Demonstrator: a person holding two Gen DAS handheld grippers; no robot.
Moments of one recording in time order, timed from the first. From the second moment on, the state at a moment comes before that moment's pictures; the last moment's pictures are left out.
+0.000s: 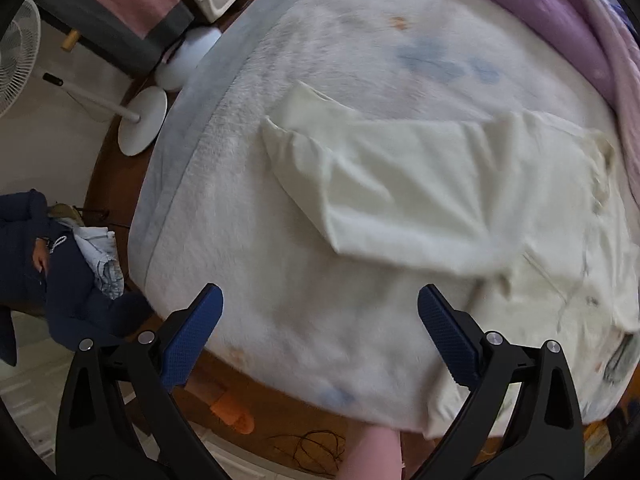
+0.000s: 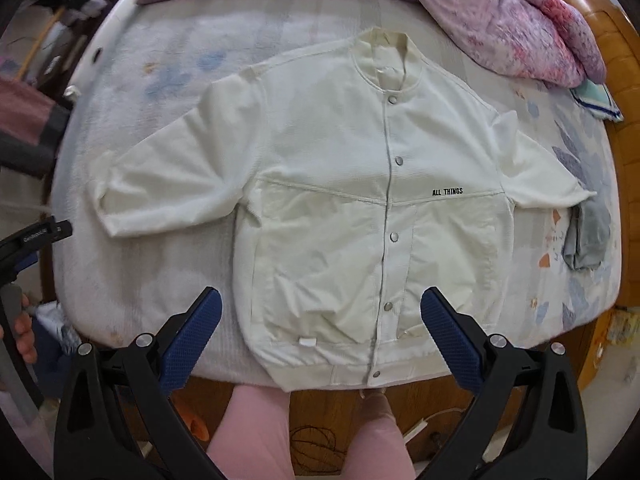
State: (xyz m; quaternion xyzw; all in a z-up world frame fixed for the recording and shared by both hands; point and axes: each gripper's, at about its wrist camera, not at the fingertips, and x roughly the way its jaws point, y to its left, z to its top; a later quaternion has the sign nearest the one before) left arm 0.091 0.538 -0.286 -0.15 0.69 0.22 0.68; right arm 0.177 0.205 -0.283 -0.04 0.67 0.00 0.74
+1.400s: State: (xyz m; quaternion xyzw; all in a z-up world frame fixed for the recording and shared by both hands) left arm -0.032 0.714 -0.434 -0.58 0.53 0.34 0.52; right arm 0.283 0.201 -0.433 0.03 0.76 0.06 0.65
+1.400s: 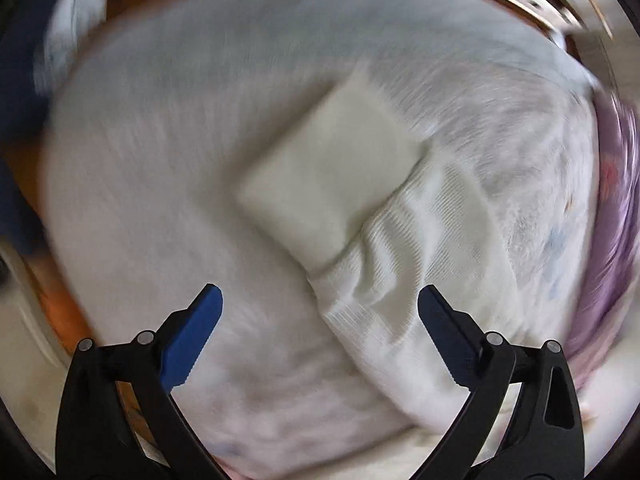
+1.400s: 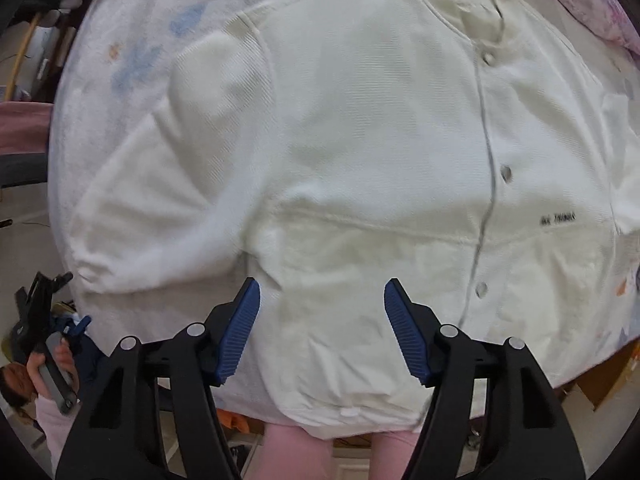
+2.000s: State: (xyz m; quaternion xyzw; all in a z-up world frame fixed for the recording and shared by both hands) left arm -0.005 0.727 -0.351 -0.54 0.43 0.36 0.63; right arm 0.293 0.209 -0.457 0.02 0.75 0.05 0.66
